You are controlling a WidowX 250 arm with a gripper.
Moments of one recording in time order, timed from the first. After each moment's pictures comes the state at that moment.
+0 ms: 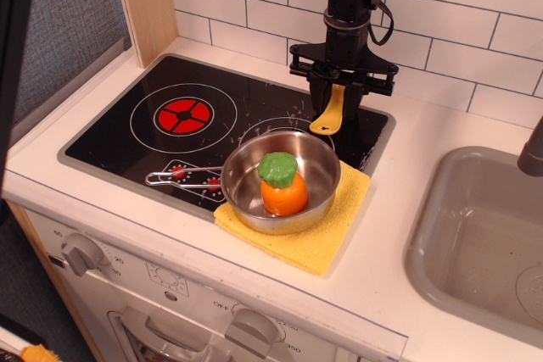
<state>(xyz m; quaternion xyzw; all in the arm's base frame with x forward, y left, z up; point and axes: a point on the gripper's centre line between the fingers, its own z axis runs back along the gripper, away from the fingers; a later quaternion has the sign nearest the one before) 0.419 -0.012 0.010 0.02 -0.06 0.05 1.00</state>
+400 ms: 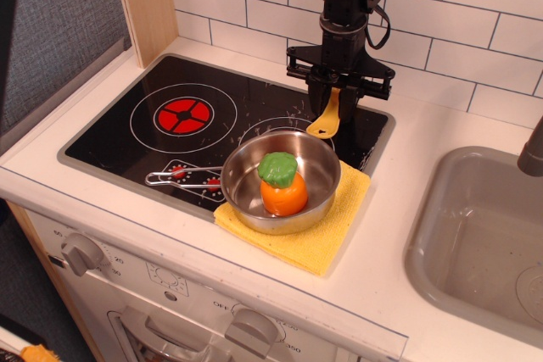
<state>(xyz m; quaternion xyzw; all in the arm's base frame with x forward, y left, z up) 0.407 -0.011 0.013 0.02 -0.05 0.04 1.00</state>
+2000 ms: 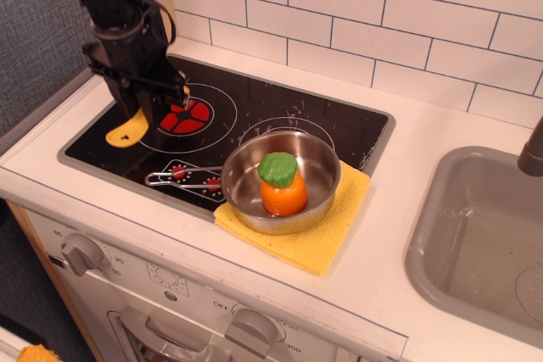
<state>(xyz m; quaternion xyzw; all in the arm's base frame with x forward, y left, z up) 0.299 0.136 0.037 0.04 -0.11 0.00 0.99</state>
